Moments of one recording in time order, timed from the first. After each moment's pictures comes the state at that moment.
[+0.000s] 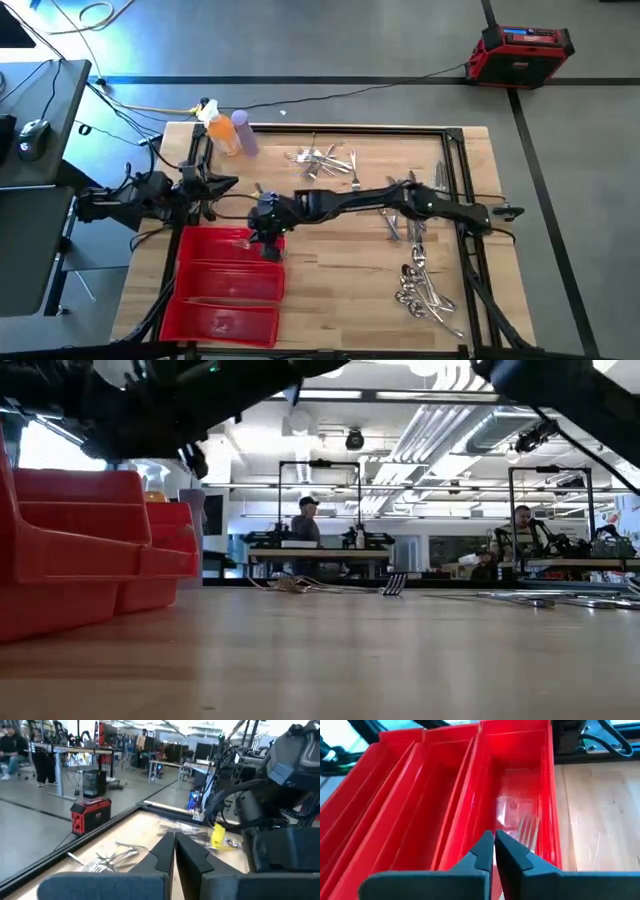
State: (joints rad) left arm -0.06 0.02 0.28 -0.24 -0.39 -0.12; right arm 0.07 2.53 2.36 -0.44 -0.23 0.13
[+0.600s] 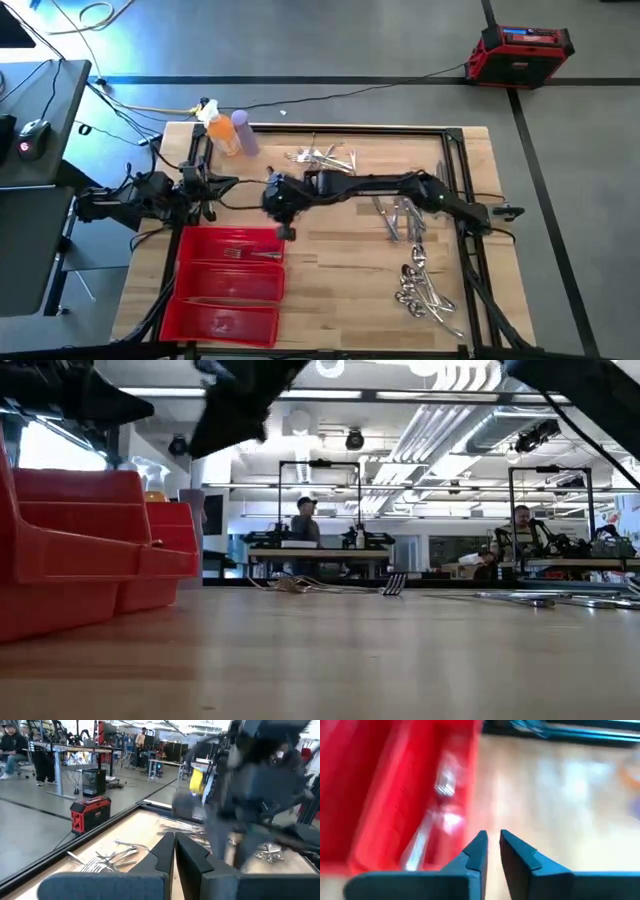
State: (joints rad) left arm -0.06 0.02 0.28 -0.24 -0.39 -0.12; right arm 0.00 2.35 2.35 -0.89 0.05 -0.11
